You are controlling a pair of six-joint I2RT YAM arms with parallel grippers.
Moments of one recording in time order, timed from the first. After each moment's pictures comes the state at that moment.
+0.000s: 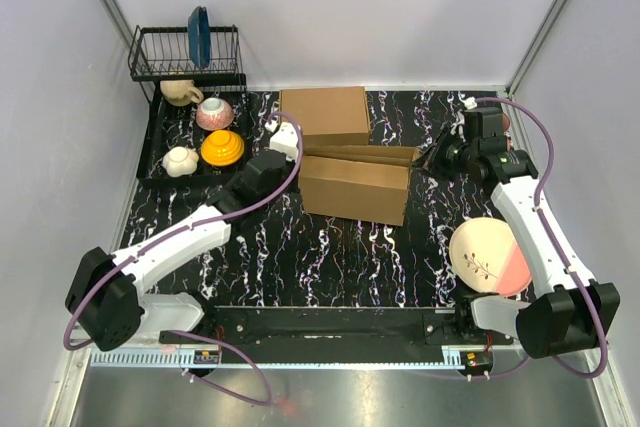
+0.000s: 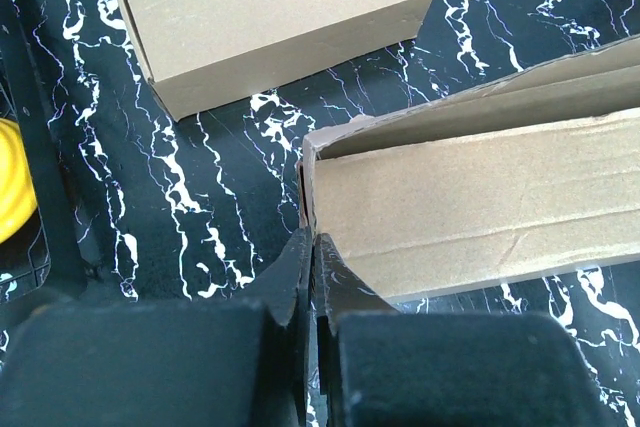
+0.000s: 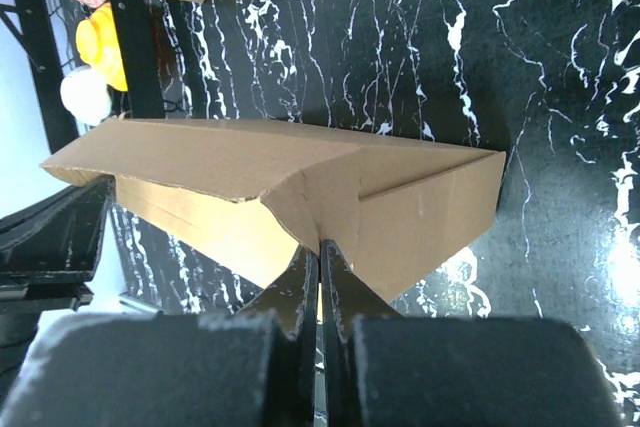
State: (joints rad) left arm -0.70 1.24 0.86 -0.01 -0.30 -0.18; right arm 0.17 1.22 1.19 -0.69 -0.28 0.66
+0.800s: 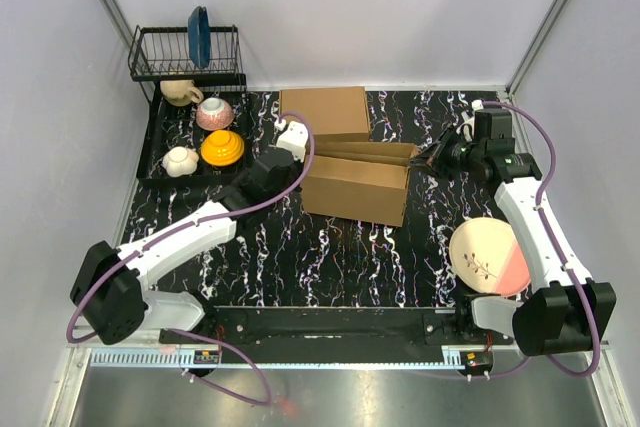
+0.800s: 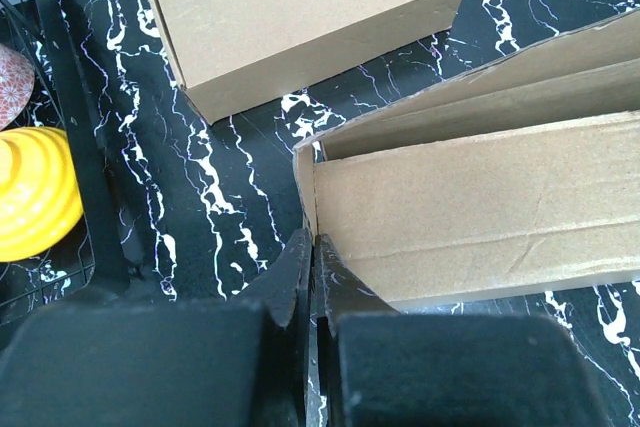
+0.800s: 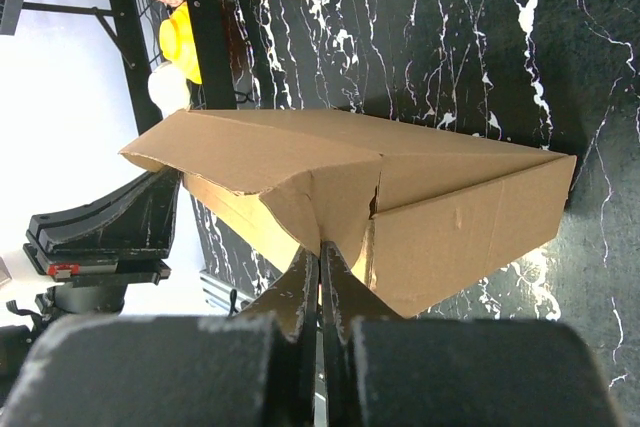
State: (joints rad) left arm -0.74 1.29 0.91 -0.06 -0.40 -0.11; right arm 0.08 1.23 1.14 -0.61 -0.50 0.76
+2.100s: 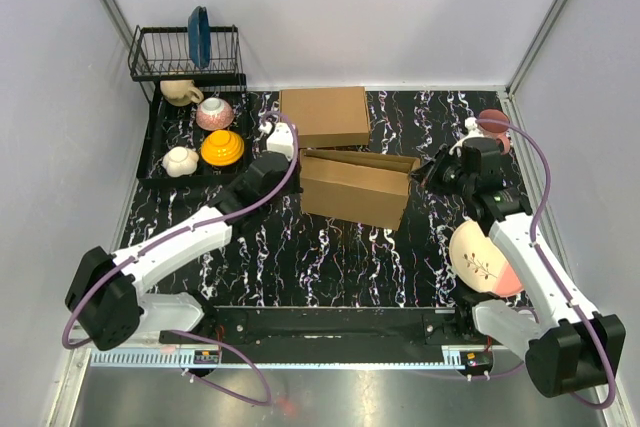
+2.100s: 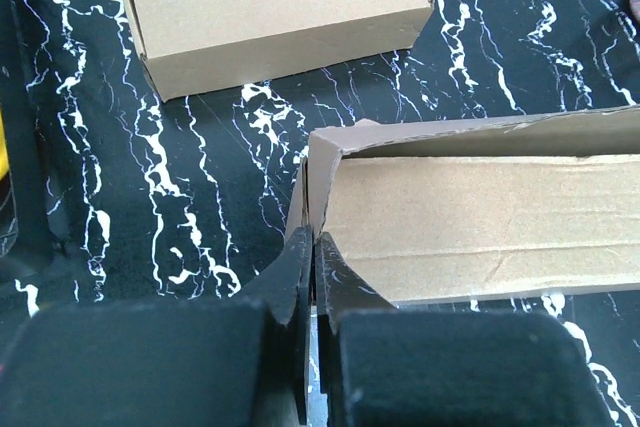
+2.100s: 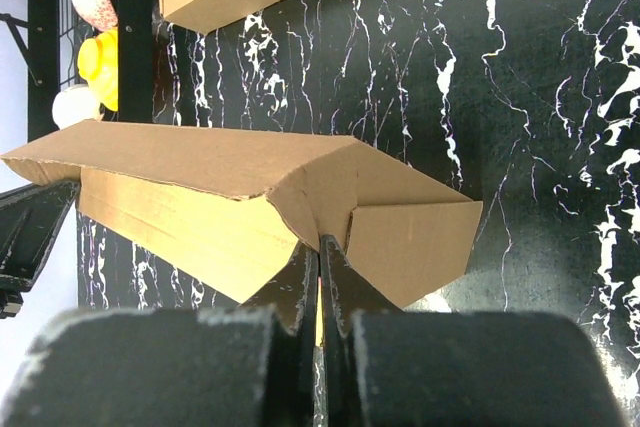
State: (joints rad) left arm -0.74 1.25 0.87 -0.03 -0.37 -0.30; right arm 0.21 1.04 0.87 -0.40 -0.22 0.64
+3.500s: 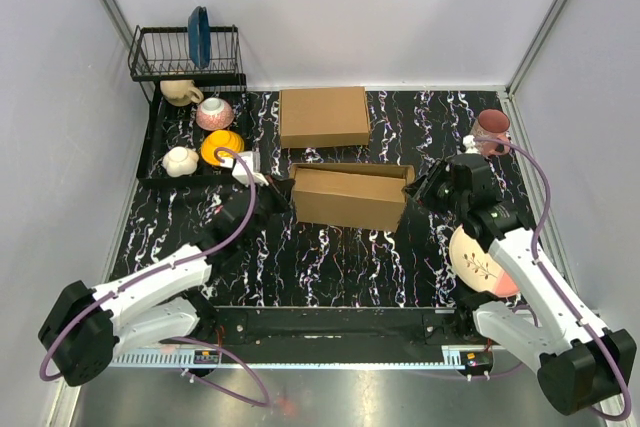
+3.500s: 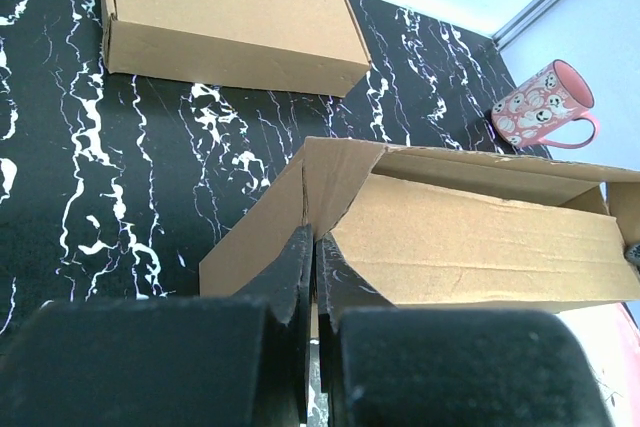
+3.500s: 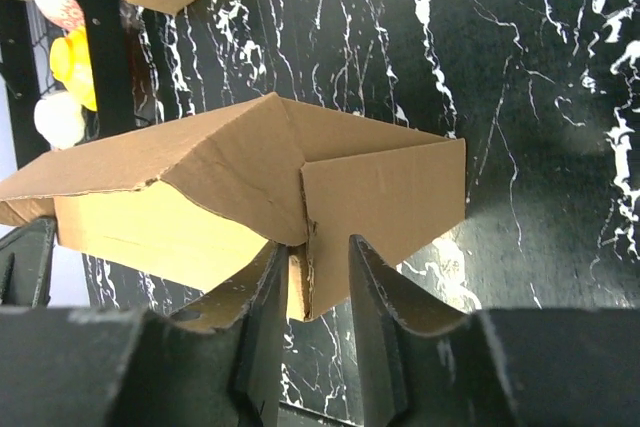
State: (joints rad) left arm -0.75 0.99 0.48 0.33 -0.40 -0.59; right arm 0.32 0.93 0.79 -0.46 -0.07 0.80
